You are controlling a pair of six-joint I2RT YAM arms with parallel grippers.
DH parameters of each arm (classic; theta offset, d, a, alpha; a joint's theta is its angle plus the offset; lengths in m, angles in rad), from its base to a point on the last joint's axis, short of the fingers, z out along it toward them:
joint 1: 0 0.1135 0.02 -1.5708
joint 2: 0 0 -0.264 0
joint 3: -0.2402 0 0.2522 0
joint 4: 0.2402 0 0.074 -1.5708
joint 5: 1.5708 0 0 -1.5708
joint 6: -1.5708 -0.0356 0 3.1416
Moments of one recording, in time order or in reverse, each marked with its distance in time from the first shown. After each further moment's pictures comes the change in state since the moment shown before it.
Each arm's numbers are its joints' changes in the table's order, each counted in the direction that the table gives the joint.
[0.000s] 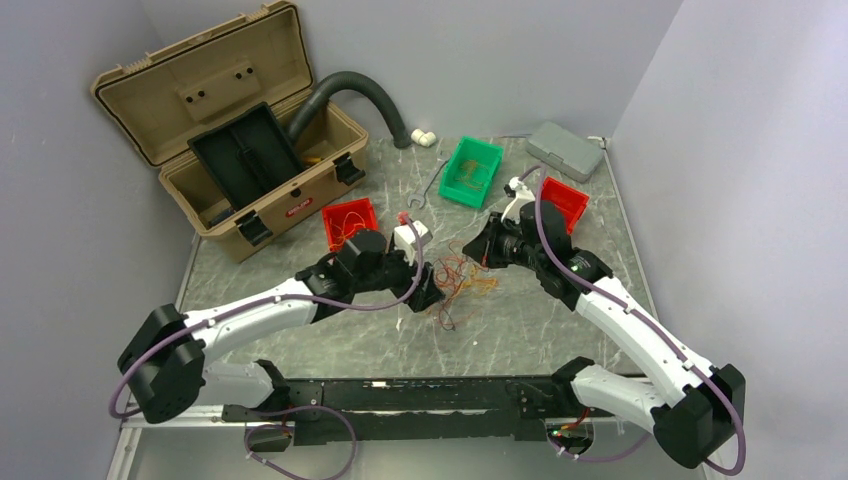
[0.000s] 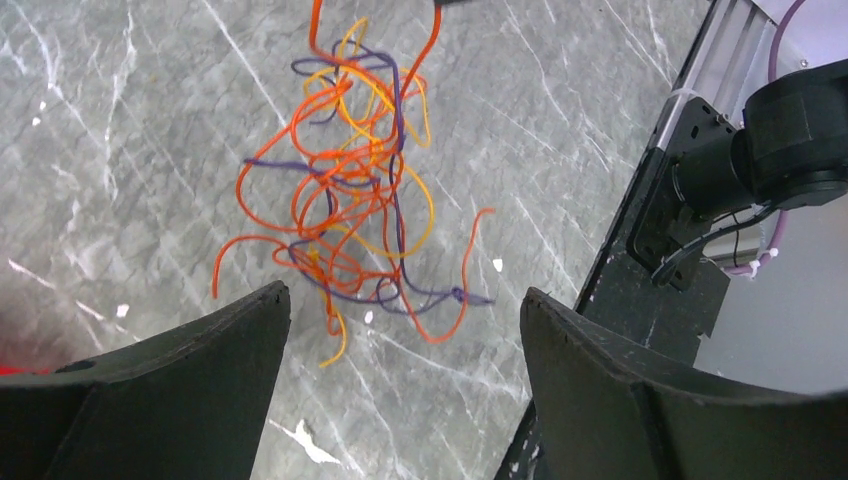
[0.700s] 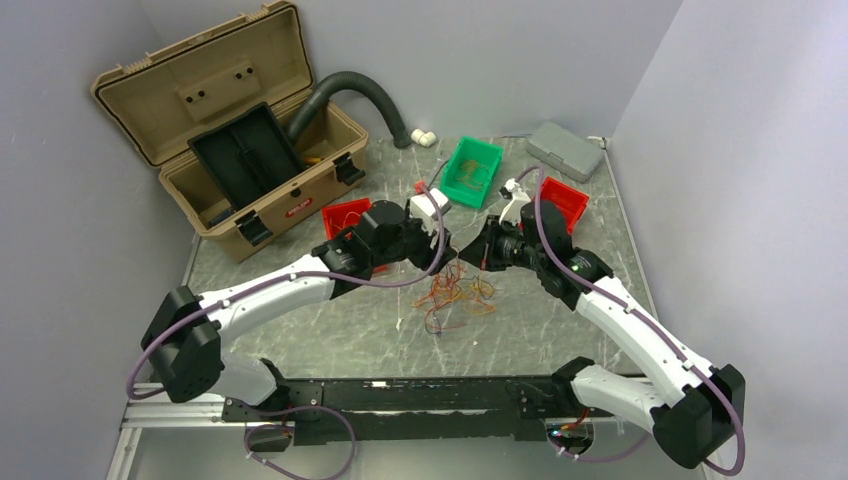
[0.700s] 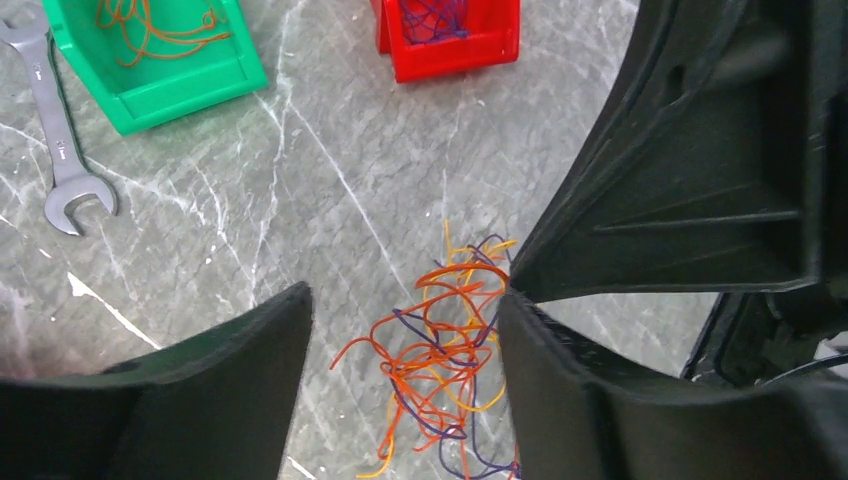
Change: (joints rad) left arm -0.019 0.151 -0.272 0.028 -0.177 -0.135; right arm 0.000 0.000 0.000 0.008 -0.111 -0.009
